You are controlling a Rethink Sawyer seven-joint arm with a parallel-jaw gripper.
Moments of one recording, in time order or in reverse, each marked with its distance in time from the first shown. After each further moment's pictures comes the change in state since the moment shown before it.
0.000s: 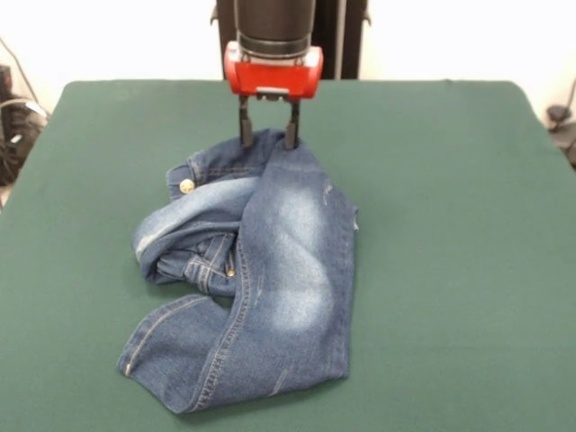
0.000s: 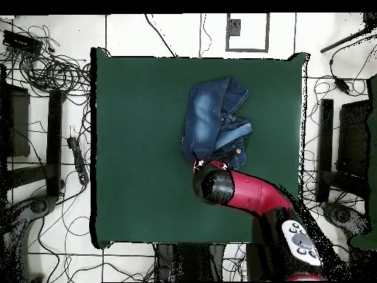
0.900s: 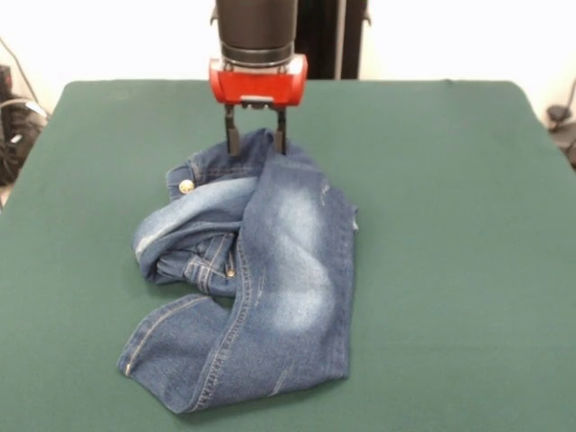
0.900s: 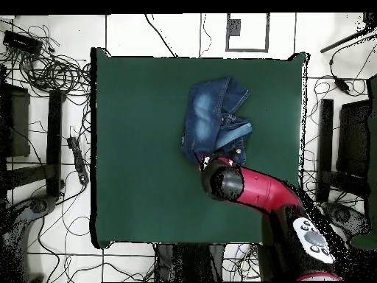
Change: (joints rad) arm -0.055 0.000 0.038 -0.025 -0.017 0.023 0.000
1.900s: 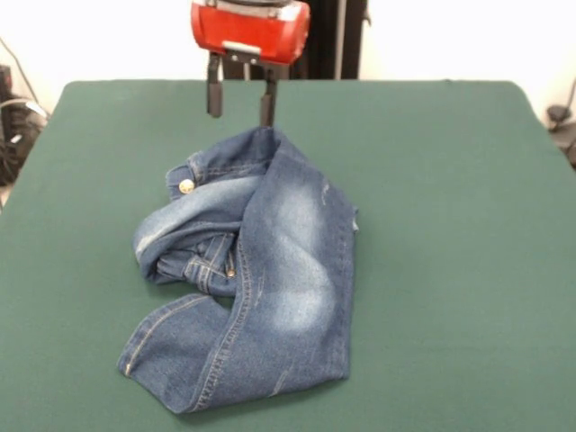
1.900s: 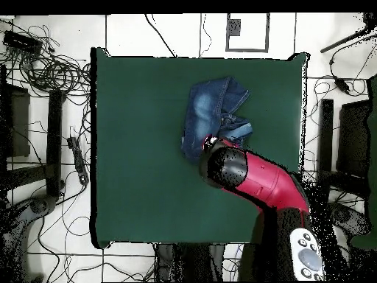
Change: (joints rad) arm 0.172 -0.079 -0.194 -0.107 0.235 0.115 0.087
